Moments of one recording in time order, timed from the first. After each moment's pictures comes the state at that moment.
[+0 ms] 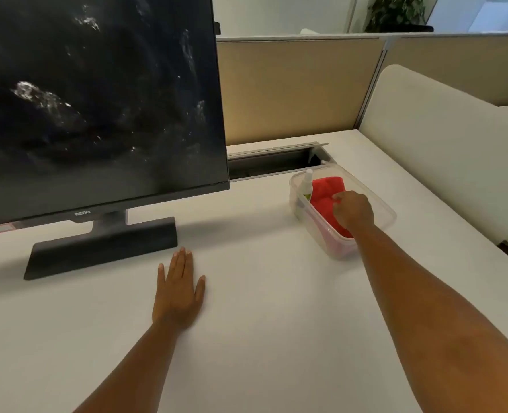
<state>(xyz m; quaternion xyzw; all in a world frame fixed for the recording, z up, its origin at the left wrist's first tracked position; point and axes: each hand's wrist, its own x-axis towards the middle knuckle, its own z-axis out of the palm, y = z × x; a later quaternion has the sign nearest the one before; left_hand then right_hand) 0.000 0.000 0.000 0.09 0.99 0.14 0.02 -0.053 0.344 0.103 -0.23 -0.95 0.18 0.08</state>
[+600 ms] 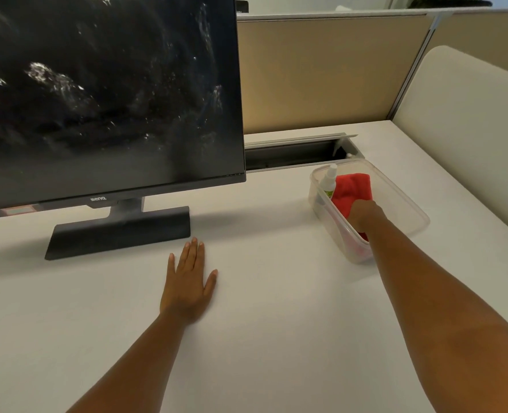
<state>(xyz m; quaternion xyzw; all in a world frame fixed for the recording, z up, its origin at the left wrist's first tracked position) -0.002 0.001 -0.003 0.09 0.99 0.10 0.03 -0.077 0.349 0.086 -0.22 -0.95 0.18 -0.11</state>
